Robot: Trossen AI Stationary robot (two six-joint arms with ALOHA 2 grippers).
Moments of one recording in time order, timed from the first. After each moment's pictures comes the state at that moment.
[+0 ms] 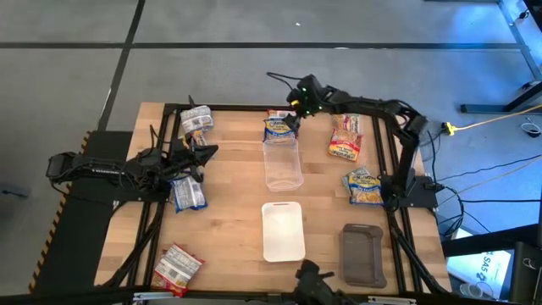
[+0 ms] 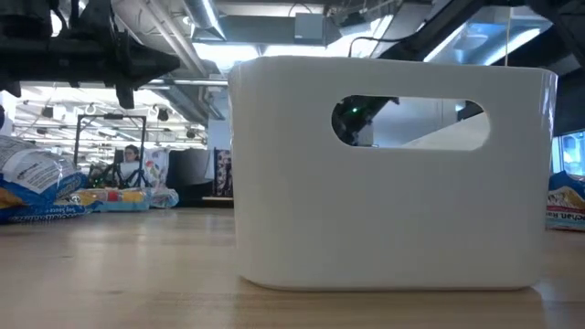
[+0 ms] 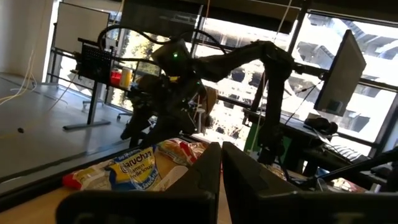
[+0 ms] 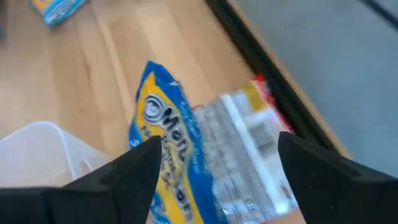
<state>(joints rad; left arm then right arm) 0.08 0.45 0.01 0.67 -0.31 -0.24 -0.66 1.90 1.35 -0.26 -0.31 -0.12</state>
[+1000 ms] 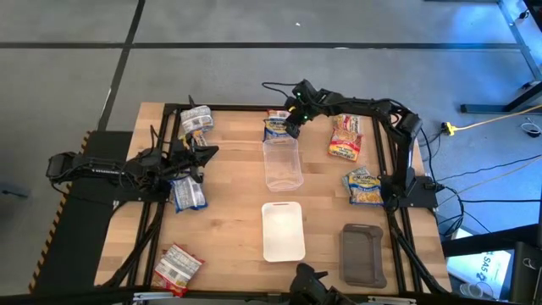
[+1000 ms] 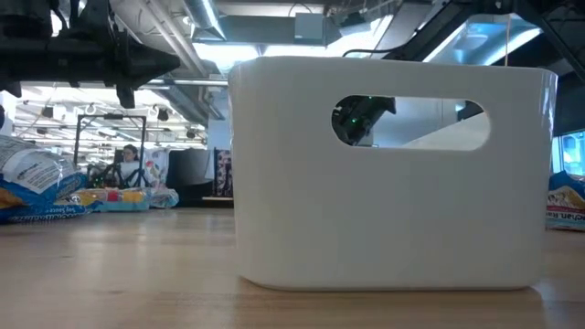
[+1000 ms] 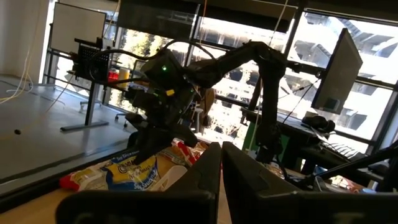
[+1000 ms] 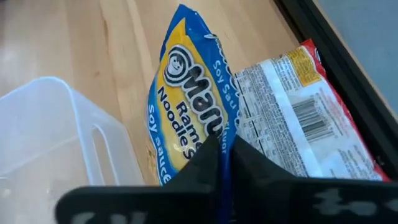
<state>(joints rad) 0.08 0.45 0.01 0.67 -0.30 -0.23 -0.65 1.96 1.36 -0.31 -0.38 -0.19</state>
